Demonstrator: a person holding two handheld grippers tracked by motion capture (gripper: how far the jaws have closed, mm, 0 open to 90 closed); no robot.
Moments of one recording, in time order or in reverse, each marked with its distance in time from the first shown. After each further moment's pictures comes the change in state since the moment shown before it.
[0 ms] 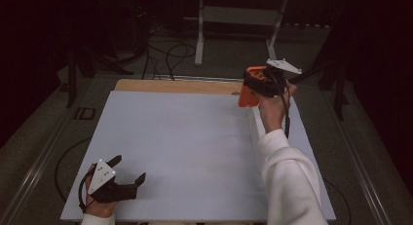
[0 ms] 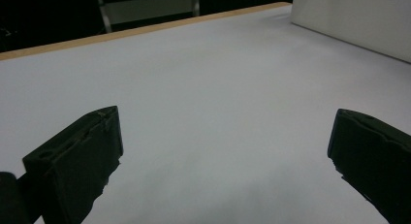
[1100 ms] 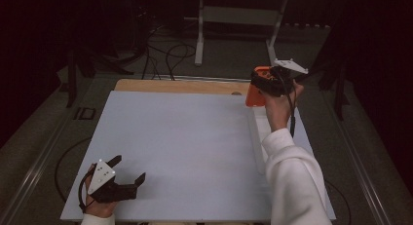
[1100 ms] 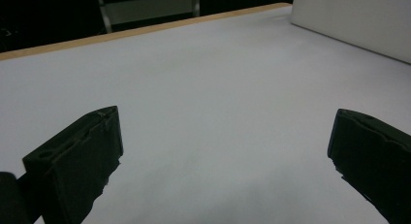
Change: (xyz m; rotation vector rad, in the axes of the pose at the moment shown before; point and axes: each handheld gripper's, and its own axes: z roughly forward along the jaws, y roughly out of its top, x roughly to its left) left arm 0.000 0.000 0.000 -0.003 0.001 -0.003; right arm -0.021 -0.001 0.003 0.007 -0.056 0.010
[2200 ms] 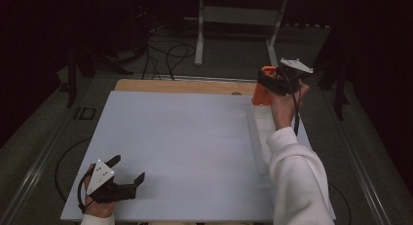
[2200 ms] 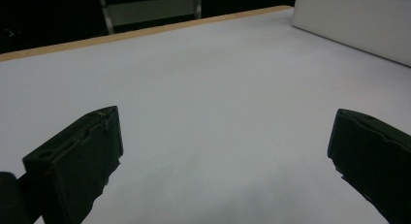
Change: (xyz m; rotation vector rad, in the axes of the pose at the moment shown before) left arm 0.001 0.000 -0.001 -0.008 0.005 -0.008; right arm -0.021 -0.002 0.010 0.002 -0.059 0.009
